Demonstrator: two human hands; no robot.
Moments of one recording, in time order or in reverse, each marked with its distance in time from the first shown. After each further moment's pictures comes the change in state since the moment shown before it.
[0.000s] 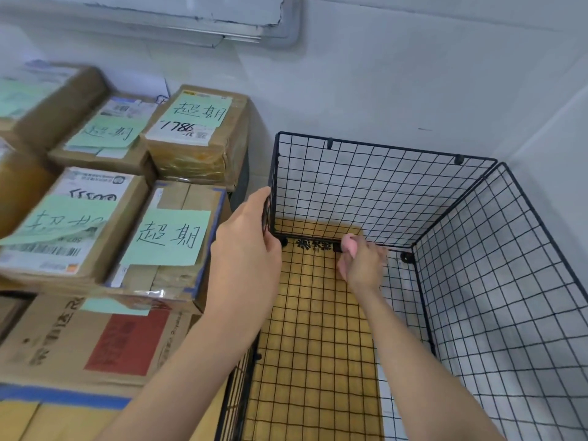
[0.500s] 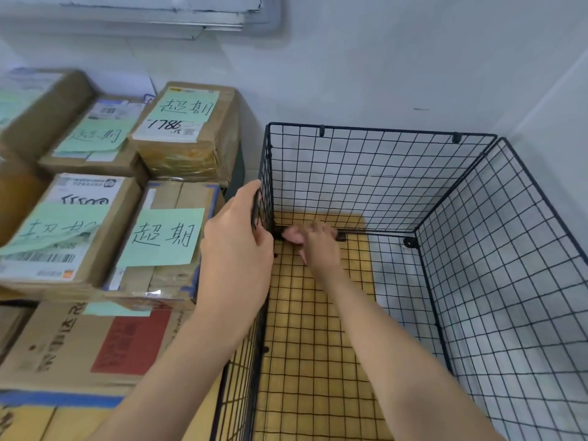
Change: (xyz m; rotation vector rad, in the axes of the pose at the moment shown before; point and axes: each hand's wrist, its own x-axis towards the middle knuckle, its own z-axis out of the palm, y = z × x) left_hand 0.002 -0.009 0.002 0.046 0.012 0.046; right_hand -0.012 -0.057 0.046 -0.265 -0.149 -0.404
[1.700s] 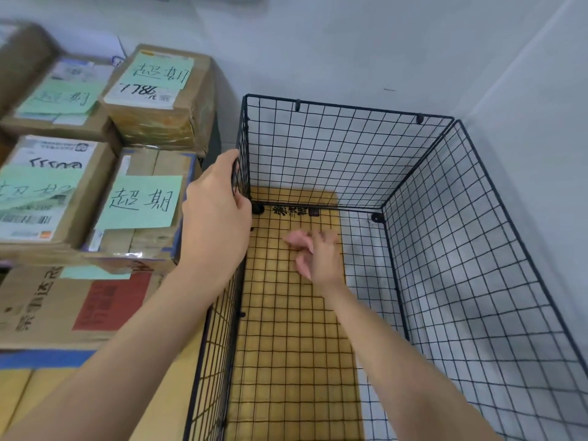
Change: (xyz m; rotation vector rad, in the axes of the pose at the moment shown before) left_hand -0.001 0.004 -0.003 0.036 -0.009 0.005; right_hand -0.091 0.033 -0.021 0.200 -0.008 0.244
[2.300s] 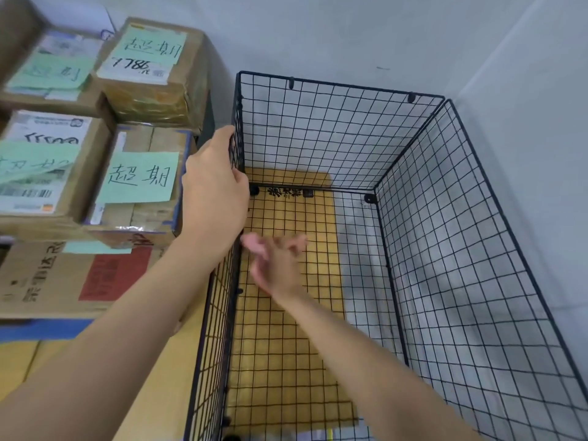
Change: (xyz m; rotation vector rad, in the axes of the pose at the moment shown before) left_hand 0.000 0.001 0.000 0.014 -0.007 0.003; right_hand -0.068 -0.058 0.027 0.088 -0.131 -0.185
